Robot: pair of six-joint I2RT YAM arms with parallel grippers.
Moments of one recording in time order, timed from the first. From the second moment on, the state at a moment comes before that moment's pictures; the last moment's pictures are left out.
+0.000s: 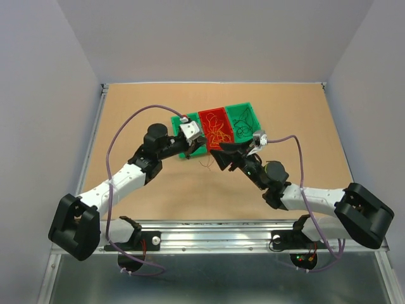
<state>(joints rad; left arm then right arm) -0.55 1.22 0.72 0.32 0.55 0.21 0.86 1.29 0.44 1.14 0.10 0.47</state>
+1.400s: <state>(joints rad) -0.44 1.12 0.86 0.05 0.80 0.19 0.82 1.66 0.56 1.07 0.25 0.05</state>
